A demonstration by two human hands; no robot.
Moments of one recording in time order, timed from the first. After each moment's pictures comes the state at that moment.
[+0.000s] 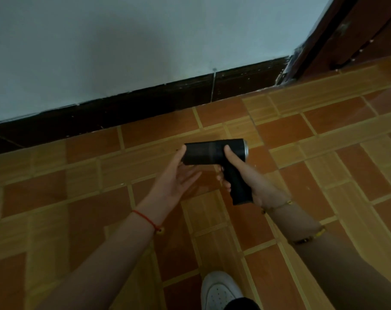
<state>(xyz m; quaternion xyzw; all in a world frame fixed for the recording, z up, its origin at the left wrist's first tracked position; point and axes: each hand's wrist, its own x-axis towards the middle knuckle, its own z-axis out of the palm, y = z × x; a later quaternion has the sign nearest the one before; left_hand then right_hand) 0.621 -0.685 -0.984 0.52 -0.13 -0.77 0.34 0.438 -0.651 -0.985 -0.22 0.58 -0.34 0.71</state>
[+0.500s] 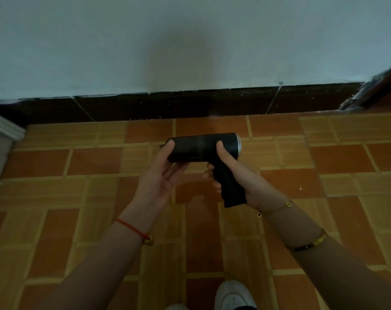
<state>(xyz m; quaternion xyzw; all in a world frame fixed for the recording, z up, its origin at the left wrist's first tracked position) 0.729 -0.662 -0.942 0.53 -0.09 -0.66 0.53 0.546 -0.682 -0.953 -0.31 0.48 -0.26 0.78</state>
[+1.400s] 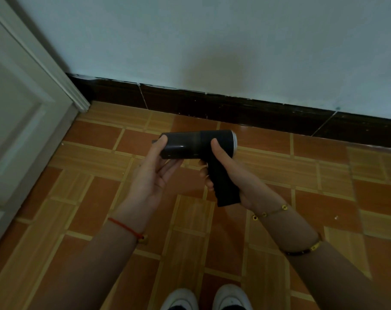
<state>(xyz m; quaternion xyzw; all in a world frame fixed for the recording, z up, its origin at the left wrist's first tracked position) 0.804 -0.610 -0.909 0.52 -0.06 -0.55 0.65 0.641 -0.671 -0.919 -0.40 0.44 -0.19 0.78</state>
